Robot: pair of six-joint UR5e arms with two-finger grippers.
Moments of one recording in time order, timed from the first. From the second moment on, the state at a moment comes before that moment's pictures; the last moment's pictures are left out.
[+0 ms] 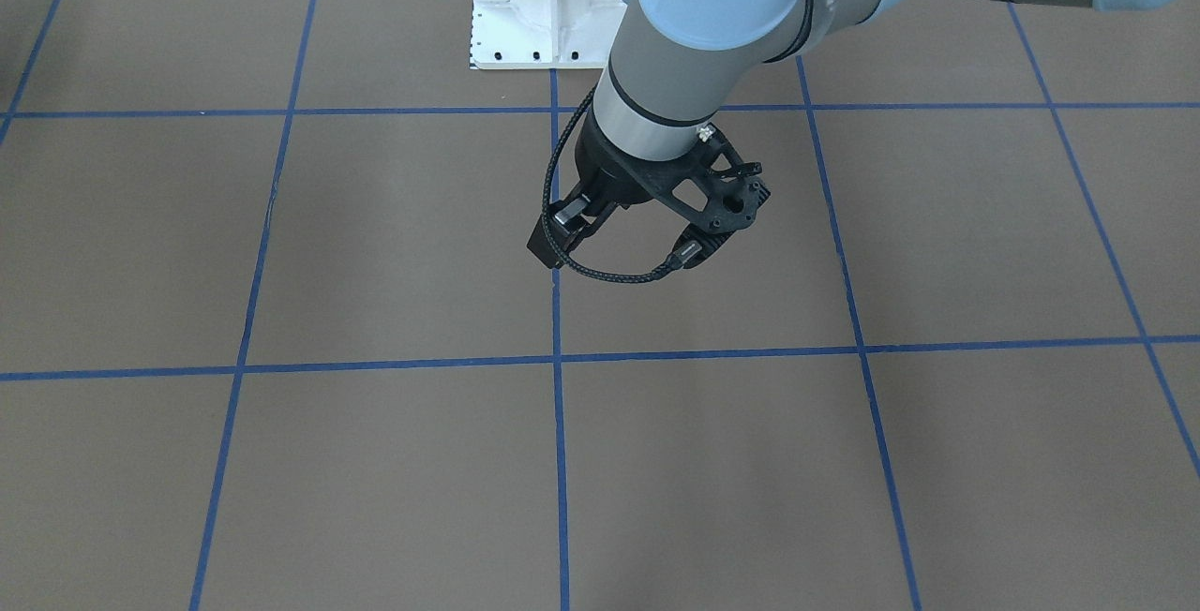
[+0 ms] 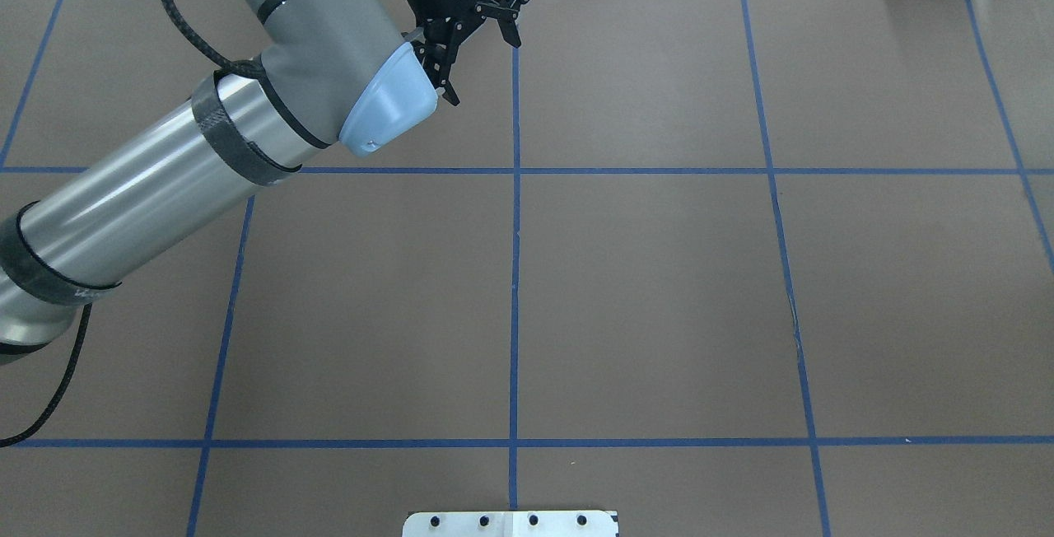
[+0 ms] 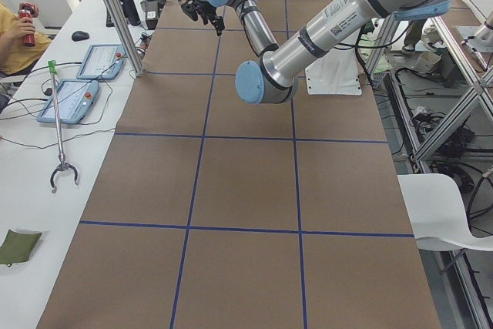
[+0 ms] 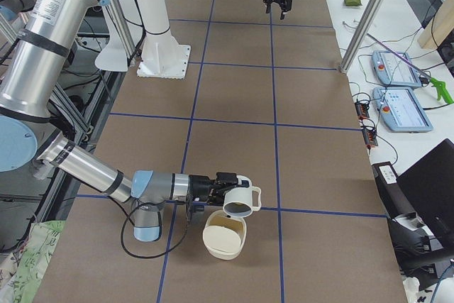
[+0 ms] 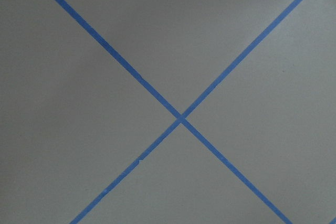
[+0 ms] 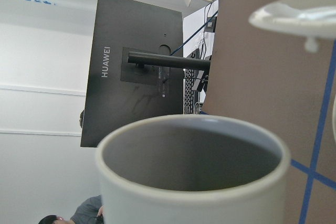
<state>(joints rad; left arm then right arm) -0.85 -2.61 -1.48 -1.42 -2.28 -1.79 1.06 -1.98 1.25 0.61 1.30 2.33</state>
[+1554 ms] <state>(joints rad) -0.85 -2.66 -1.53 -1.41 -2.22 -1.81 1.09 -2.00 1.17 0.77 1.34 2.93</state>
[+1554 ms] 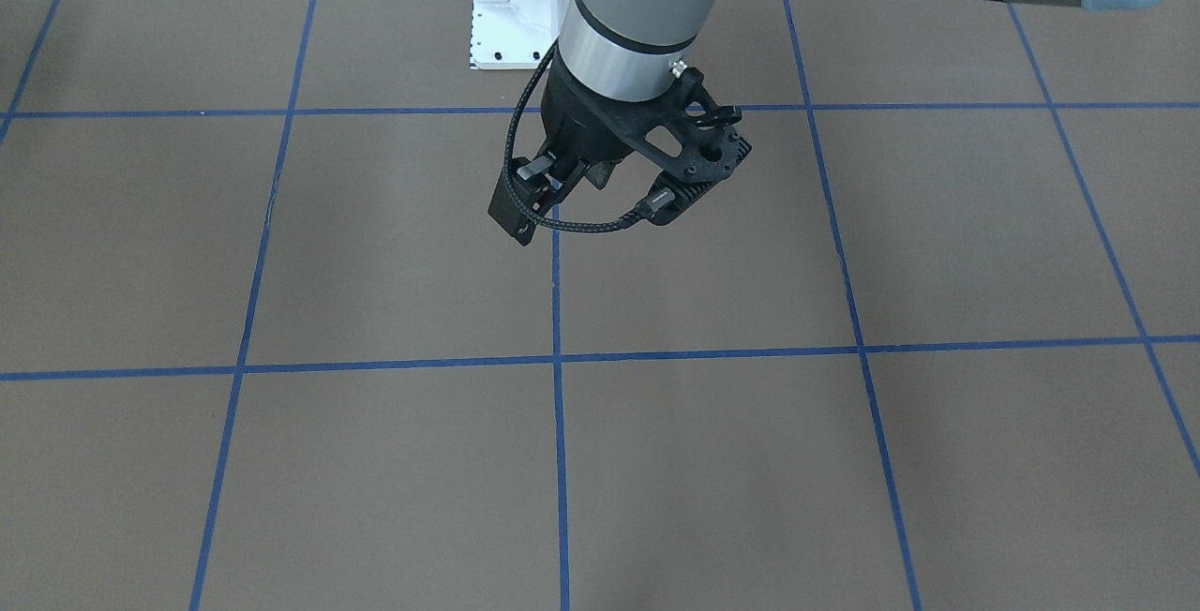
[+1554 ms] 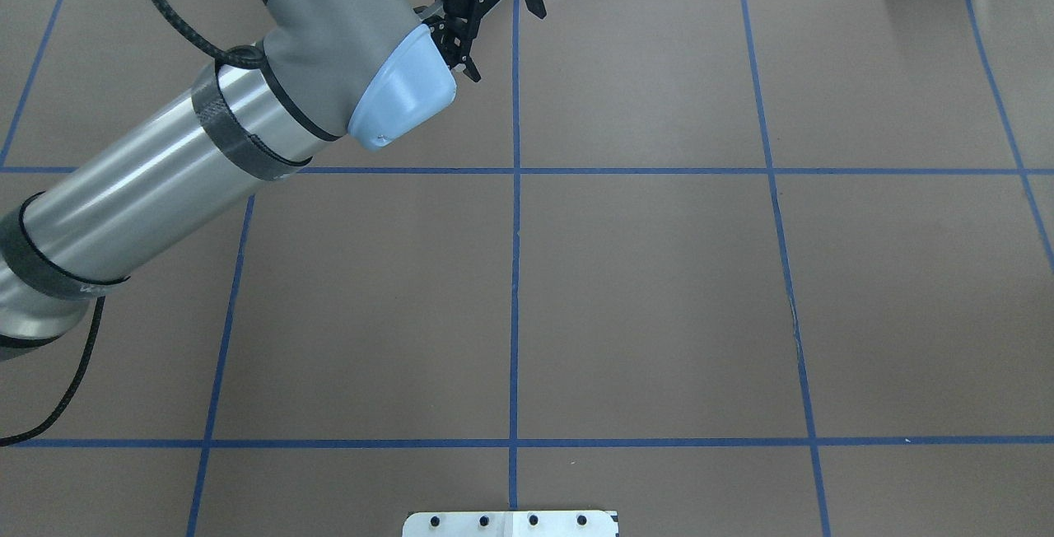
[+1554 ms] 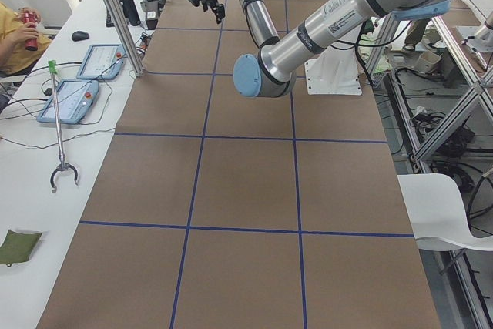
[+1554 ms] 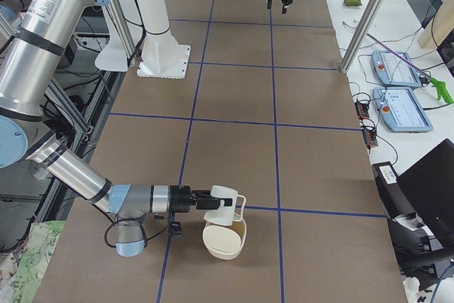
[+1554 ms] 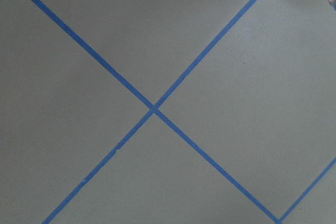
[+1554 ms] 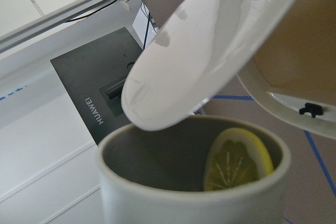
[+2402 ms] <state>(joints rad) -0.85 -2.65 -1.53 -1.41 -2.20 -1.80 1.23 -1.96 1.19 0.77 1.43 3.08</state>
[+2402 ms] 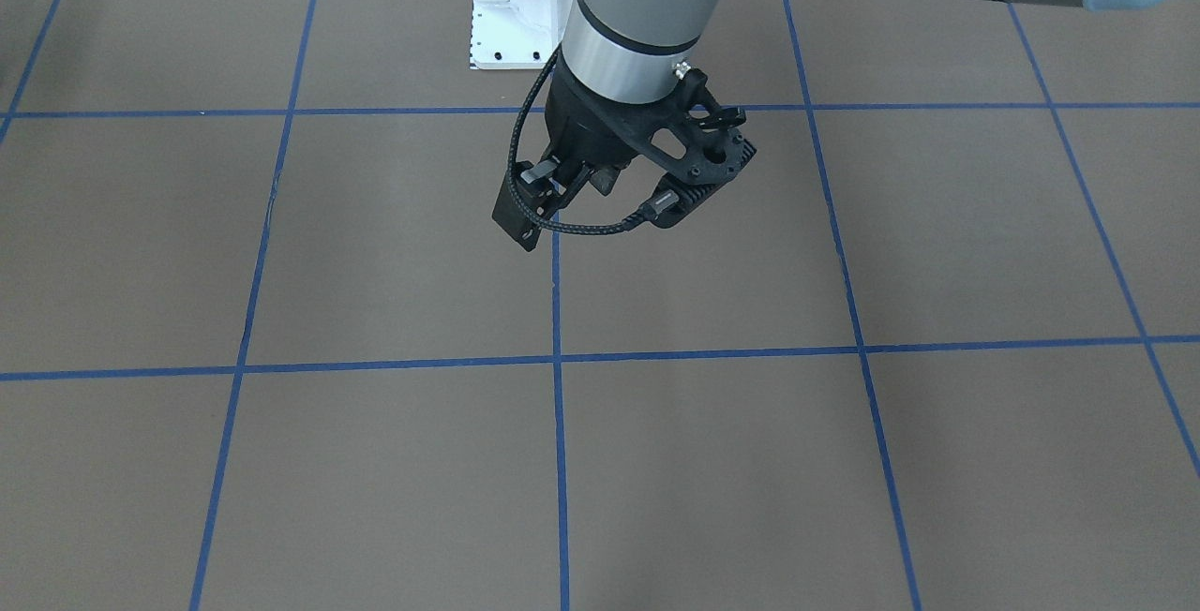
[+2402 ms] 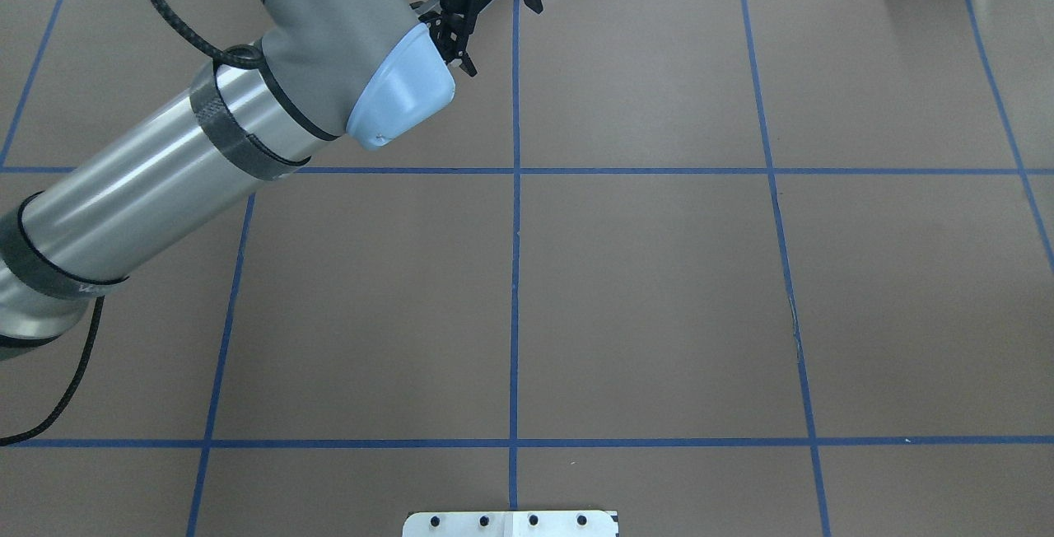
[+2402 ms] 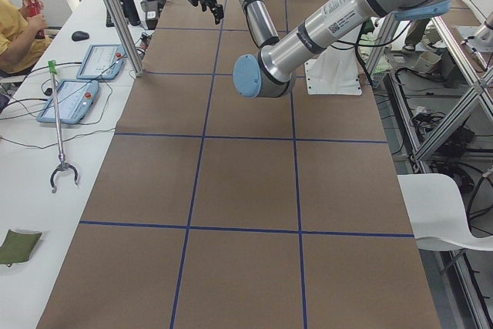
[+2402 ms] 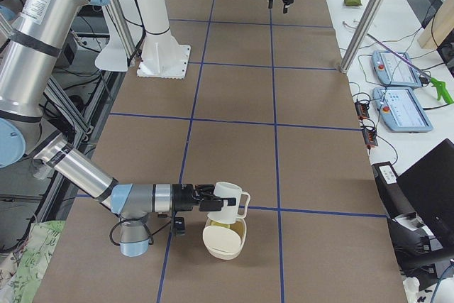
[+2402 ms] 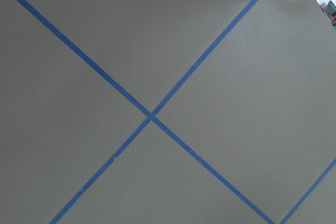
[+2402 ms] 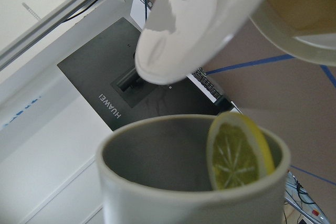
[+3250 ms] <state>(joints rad) -0.84 -2.66 -1.52 -1.41 -2.21 -1.80 1.23 -1.95 1.33 0.61 1.48 3.05</state>
